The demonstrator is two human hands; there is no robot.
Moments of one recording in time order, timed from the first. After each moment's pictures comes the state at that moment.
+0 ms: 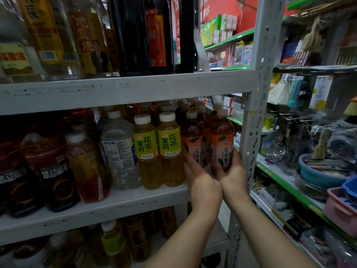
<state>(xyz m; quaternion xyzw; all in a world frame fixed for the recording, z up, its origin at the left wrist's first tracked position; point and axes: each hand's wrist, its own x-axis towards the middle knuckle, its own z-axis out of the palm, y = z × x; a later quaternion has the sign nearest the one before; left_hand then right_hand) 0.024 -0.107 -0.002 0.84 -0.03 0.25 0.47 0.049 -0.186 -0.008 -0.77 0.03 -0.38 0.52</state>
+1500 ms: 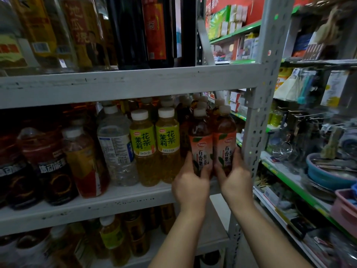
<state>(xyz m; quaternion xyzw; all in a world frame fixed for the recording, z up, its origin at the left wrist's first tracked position) 0.037 -0.087 -0.011 0.84 0.00 0.31 0.45 0.040 -0.195 -0.013 -0.84 0.05 -0.37 0.39</state>
